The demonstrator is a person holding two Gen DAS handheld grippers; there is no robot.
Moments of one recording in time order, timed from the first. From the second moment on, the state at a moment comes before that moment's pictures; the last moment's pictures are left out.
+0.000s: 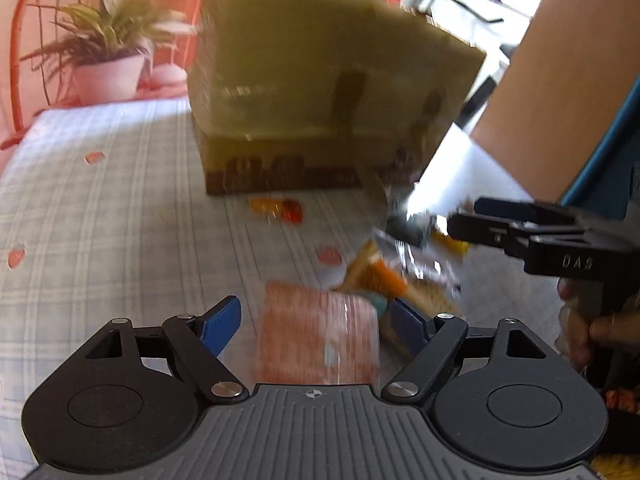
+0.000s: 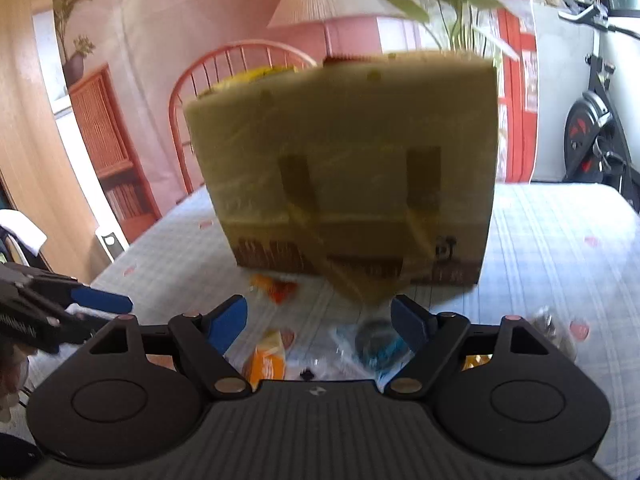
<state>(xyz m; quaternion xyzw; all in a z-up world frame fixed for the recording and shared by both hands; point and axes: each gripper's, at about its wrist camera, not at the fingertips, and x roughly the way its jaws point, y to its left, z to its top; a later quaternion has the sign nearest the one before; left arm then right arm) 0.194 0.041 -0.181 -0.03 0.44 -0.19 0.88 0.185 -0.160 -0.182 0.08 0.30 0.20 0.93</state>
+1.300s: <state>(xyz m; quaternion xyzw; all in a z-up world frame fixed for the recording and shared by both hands) 0.200 0.077 -0.225 -0.12 0.41 -0.09 0.90 0.169 -0.094 -0.225 -0.06 0.35 0.25 0.90</state>
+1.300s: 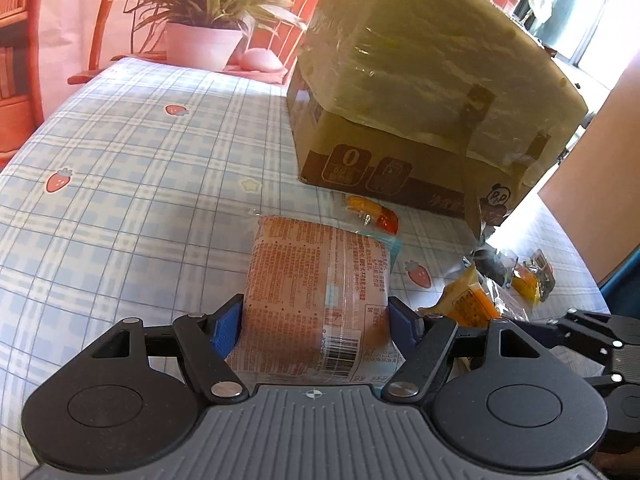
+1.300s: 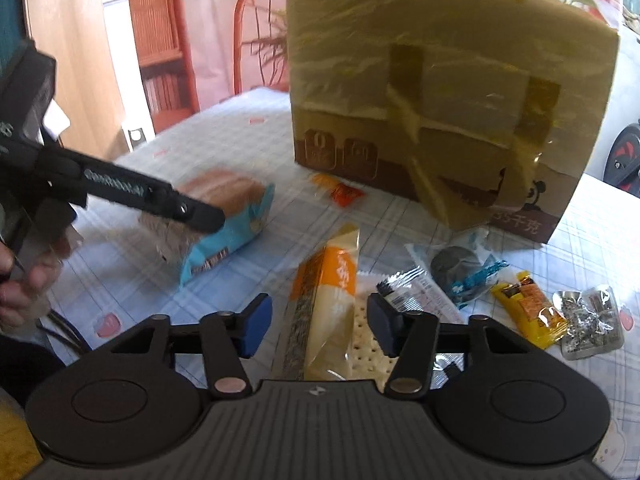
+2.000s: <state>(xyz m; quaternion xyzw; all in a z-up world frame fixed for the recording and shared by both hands) 0.197 0.080 -0.229 -0.12 0.40 -0.09 0.90 0.198 -0.070 -0.225 -0.09 0.32 0.25 0.91</state>
